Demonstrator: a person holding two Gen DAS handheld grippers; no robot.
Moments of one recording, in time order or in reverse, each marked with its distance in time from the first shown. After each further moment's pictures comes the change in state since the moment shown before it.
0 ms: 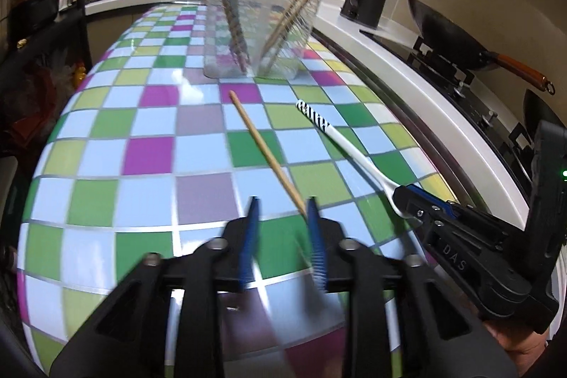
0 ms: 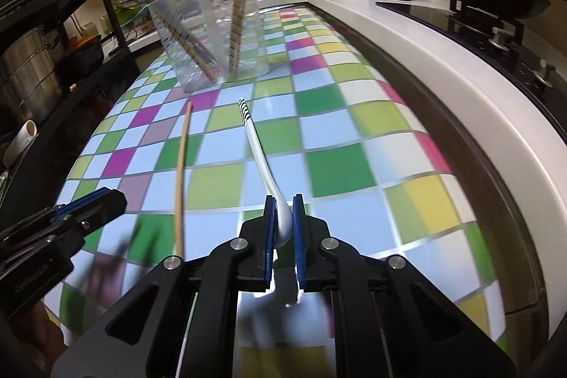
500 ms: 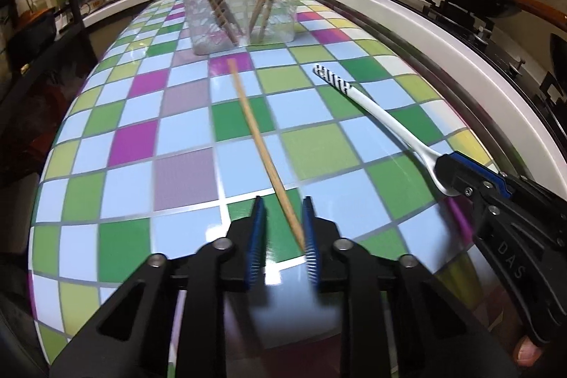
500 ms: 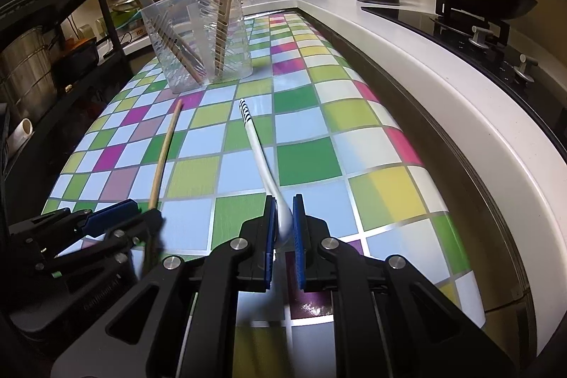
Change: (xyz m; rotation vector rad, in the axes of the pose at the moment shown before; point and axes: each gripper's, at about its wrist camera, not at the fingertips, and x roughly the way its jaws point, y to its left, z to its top) left arm 0.024 -0.025 -0.011 0.102 0.096 0.161; right arm -0.011 -0.013 -0.010 -0.015 -0.024 -0.024
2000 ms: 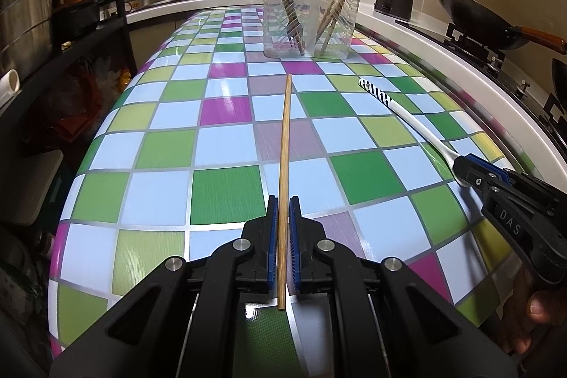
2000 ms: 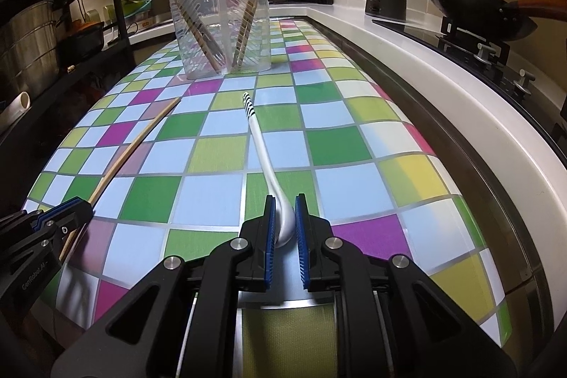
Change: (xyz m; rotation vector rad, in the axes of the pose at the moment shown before) left arm -0.032 0.061 -0.050 -0.077 -0.138 0.036; right arm -0.002 0.036 -0.025 -0.082 -0.050 -0.053
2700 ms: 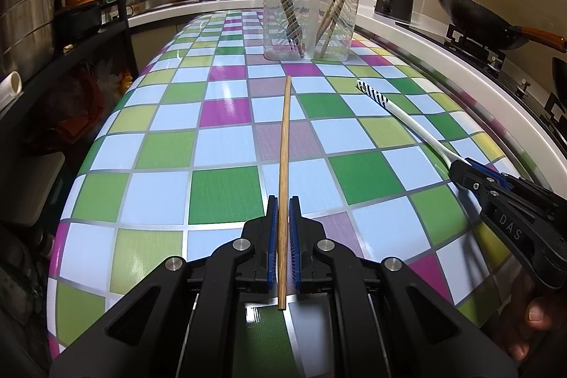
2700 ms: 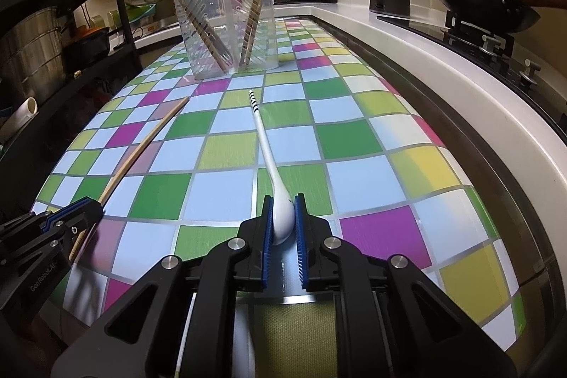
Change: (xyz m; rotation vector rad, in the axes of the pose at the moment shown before) left arm -0.001 -0.003 -0.001 0.001 -0.017 0.011; right arm 0.000 -0.001 -0.005 0.034 -0.005 0.039
